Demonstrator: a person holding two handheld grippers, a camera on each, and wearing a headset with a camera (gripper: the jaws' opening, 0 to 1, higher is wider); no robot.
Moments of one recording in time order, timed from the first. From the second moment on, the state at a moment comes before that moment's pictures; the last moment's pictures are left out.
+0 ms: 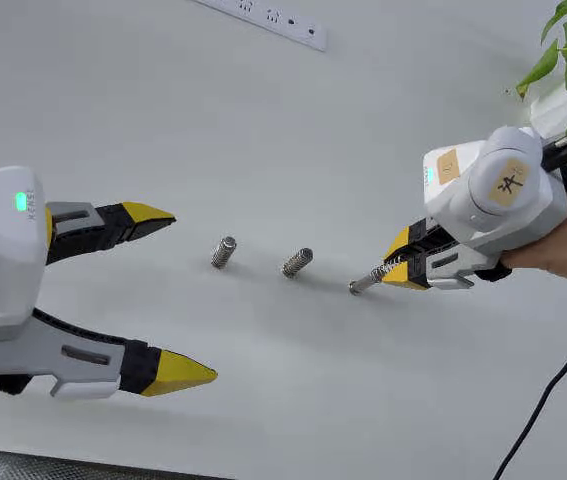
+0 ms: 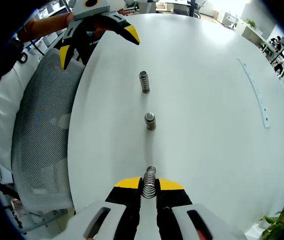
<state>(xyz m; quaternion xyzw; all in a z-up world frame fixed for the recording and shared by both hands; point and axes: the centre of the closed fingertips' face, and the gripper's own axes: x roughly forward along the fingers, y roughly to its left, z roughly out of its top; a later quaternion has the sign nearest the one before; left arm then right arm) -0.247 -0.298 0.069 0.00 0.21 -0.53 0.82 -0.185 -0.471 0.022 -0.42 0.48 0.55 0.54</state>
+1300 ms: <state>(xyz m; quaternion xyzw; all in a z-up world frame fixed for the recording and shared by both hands) -0.247 -0.301 0.067 -0.01 0.21 -0.53 0.82 -0.187 -0.466 -0.003 -0.42 0.47 0.56 0.54</state>
